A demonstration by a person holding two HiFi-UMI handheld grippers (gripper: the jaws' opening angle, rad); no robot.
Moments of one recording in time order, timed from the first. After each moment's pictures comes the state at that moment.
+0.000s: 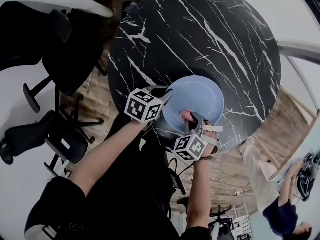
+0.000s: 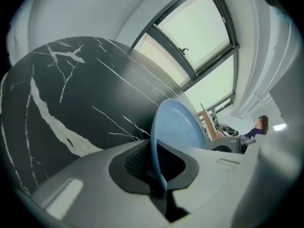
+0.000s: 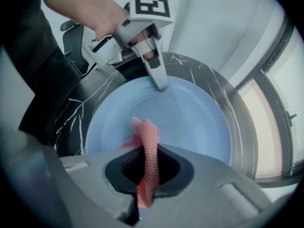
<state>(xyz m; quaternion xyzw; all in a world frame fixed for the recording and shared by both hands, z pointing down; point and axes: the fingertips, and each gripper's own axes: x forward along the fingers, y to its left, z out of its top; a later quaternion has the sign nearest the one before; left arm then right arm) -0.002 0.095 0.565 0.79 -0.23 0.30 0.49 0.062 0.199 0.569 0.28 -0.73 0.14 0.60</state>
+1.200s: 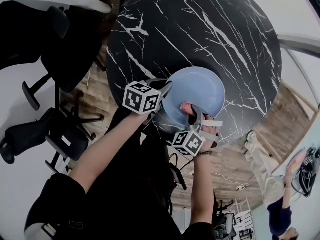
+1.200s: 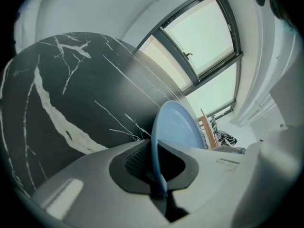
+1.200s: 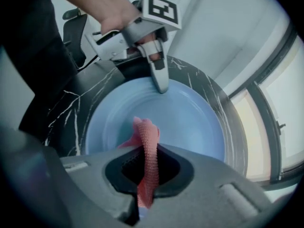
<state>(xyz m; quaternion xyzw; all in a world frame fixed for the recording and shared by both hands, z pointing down) -0.002 0.093 0.566 0.77 -0.25 0.27 0.52 0.063 0.197 0.567 0.31 -0.72 0.07 0.61</state>
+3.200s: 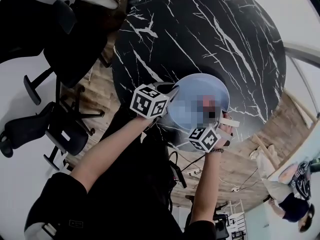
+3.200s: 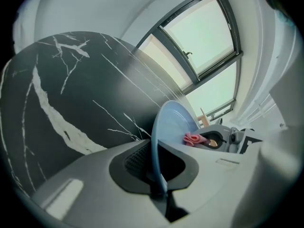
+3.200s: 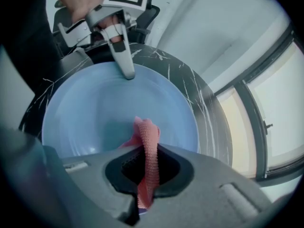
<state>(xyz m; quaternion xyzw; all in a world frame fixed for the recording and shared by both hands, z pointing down) -0.001 0.094 0.565 0.77 -0.24 0.27 0.52 0.123 0.148 0.566 0.36 -0.68 0.04 0.64</state>
